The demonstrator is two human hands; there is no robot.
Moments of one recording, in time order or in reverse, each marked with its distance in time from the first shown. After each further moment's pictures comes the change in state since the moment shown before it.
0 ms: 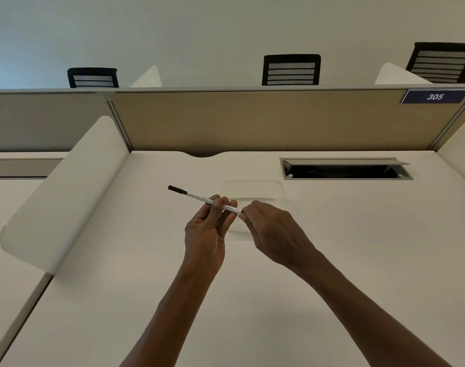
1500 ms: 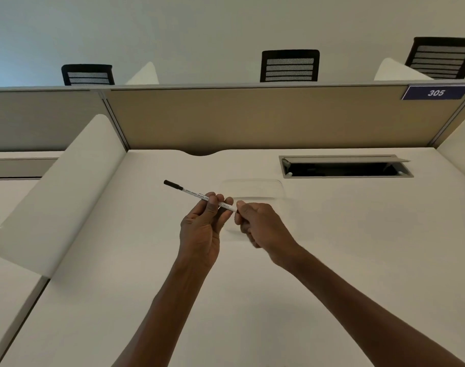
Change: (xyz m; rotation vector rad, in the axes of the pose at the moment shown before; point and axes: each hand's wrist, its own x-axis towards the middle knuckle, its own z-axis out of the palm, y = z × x) left_hand 0.016 0.008 -0.004 0.041 -0.023 -0.012; right_hand 0.028 -0.027 -0.011 1.040 -0.213 0.892
